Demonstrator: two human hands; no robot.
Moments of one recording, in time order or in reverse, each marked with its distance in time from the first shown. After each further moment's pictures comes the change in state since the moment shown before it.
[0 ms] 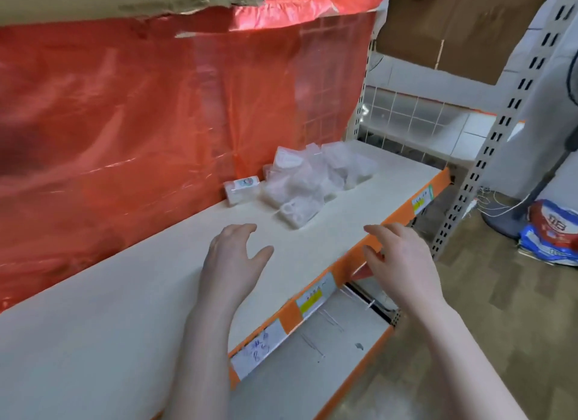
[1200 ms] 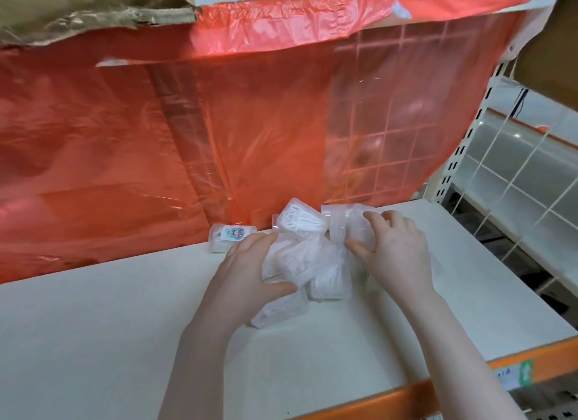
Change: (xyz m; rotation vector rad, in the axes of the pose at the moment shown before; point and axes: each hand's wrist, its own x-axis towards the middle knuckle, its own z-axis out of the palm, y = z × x) left_hand 0.142 0.081 0.073 0.066 0.085 -0.207; right_hand 0.267 0.068 0.117 0.125 -0.087 -0.358
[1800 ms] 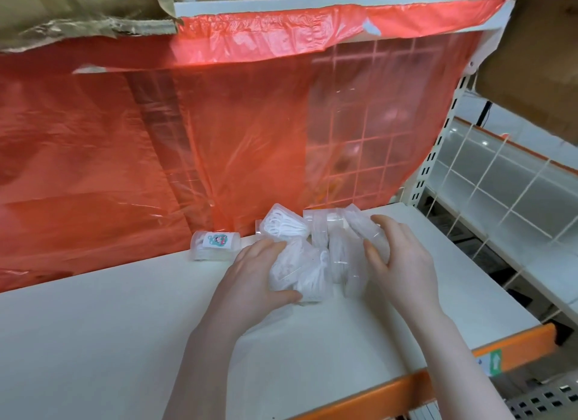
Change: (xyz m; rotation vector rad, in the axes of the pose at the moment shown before) left_hand 0.007 0.016 0.017 0.013 -0.068 0.113; right_hand -0.022 0.022 -0.026 0.288 0.056 0.060
